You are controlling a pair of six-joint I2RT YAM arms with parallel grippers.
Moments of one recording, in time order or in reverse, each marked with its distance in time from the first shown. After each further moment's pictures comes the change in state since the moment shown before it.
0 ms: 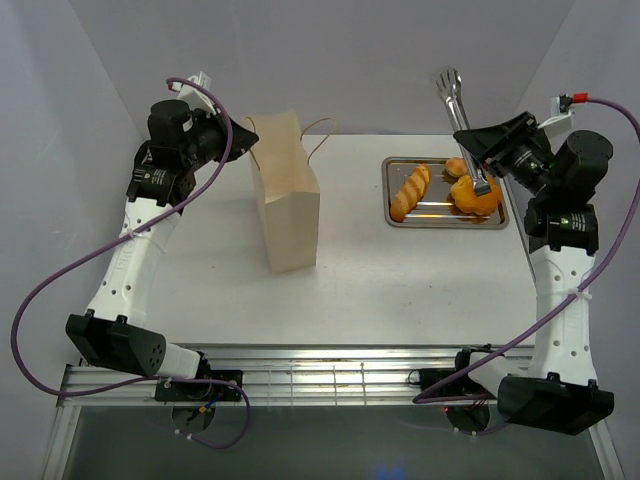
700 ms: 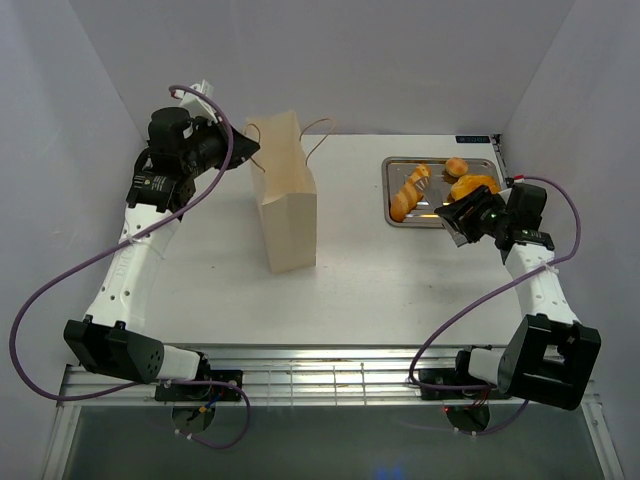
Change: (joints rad) left arm 0.000 -0.035 -0.053 -0.009 0.022 0.017; right arm -0.098 0.108 -0.530 -0.052 0.065 -0.132
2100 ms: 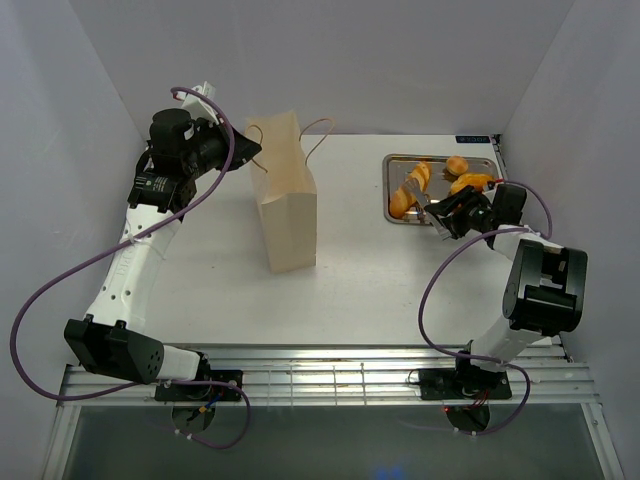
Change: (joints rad) left arm 0.000 -0.003 -0.025 0.022 0.021 -0.001; right arm -0.008 0.422 -0.008 0.387 -0.138 0.076
